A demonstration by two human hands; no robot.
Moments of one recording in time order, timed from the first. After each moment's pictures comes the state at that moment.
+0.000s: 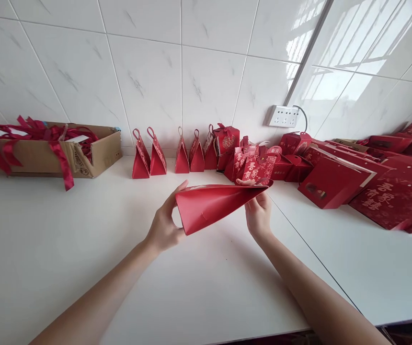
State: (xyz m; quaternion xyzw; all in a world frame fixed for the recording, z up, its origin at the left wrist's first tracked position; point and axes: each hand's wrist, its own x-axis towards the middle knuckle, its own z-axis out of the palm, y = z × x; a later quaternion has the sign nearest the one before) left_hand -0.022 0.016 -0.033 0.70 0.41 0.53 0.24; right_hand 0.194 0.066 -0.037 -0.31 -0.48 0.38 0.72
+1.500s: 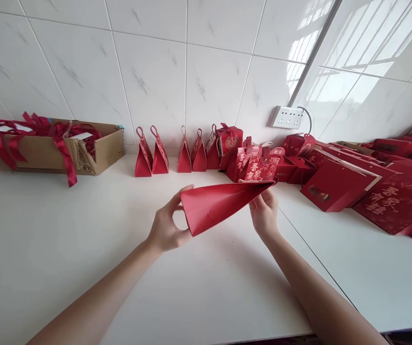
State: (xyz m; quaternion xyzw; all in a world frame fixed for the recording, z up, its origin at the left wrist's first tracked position) left_hand -0.021 0.014 -0.034 0.71 0.42 0.54 0.19; right_hand 0.202 0.069 -0.030 -0.30 -0.49 0.40 0.71
